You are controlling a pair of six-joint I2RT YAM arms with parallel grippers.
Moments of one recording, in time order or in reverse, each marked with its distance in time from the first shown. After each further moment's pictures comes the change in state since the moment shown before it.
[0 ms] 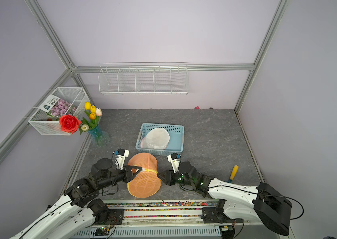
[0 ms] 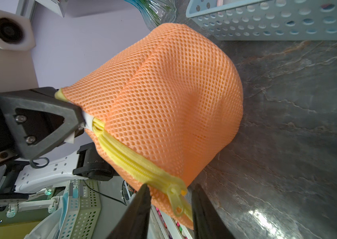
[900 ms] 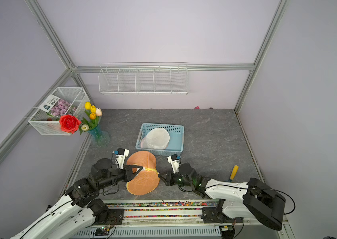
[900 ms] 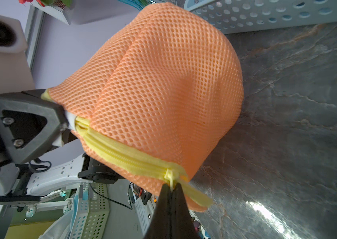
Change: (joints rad) left arm 0.000 -0.002 -0.013 0.045 0.007 -0.031; right arm -0.008 0.091 -0.063 0.196 -0.029 0.071
